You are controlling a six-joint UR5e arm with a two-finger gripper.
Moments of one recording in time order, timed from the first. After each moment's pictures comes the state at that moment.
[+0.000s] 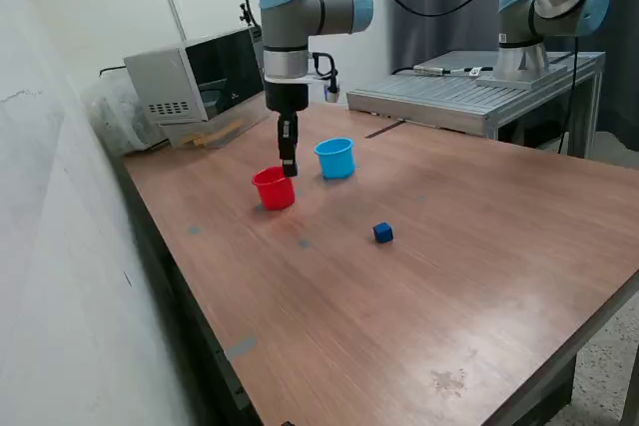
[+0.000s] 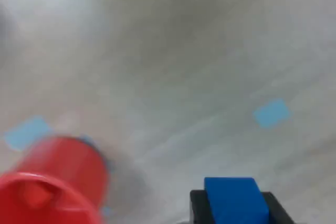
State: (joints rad) arm -0.05 -0.74 1.09 -2.09 -1.70 3.66
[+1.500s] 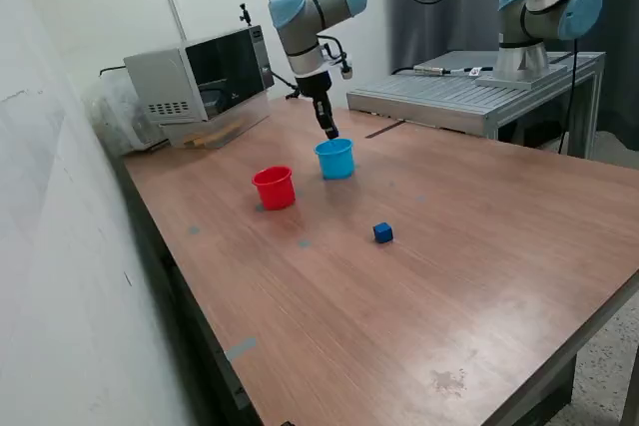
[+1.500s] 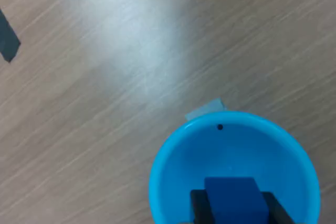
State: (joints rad) arm -0.26 -0.95 1.47 -1.92 -1.75 3.50
